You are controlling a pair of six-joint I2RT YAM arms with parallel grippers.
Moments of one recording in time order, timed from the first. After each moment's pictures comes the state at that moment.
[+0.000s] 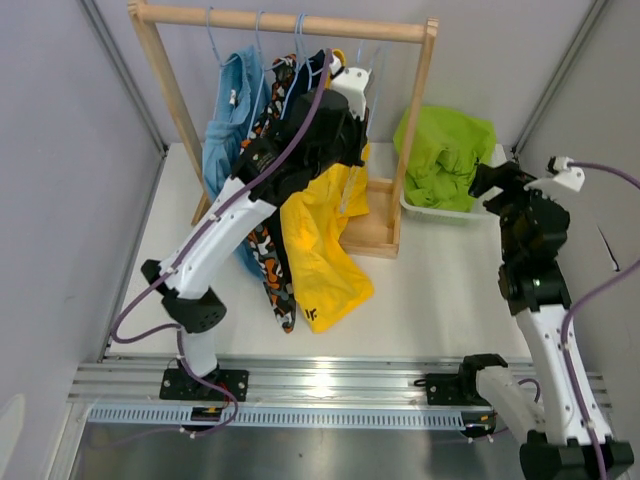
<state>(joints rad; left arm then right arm) -0.88 1.83 2.37 -0.86 -0.30 -0.21 0.08 0.88 0.97 -0.05 0.25 0.39</state>
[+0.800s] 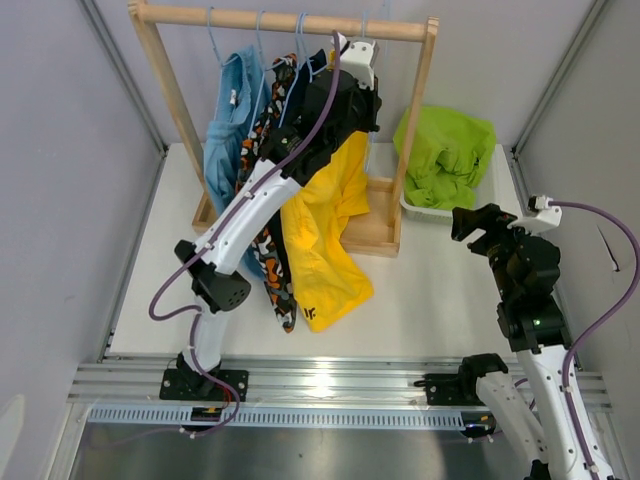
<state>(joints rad) -0.77 2.07 2.54 -0.58 -0.24 -0.18 0.15 0.60 0.79 -0.25 0.10 0.46</state>
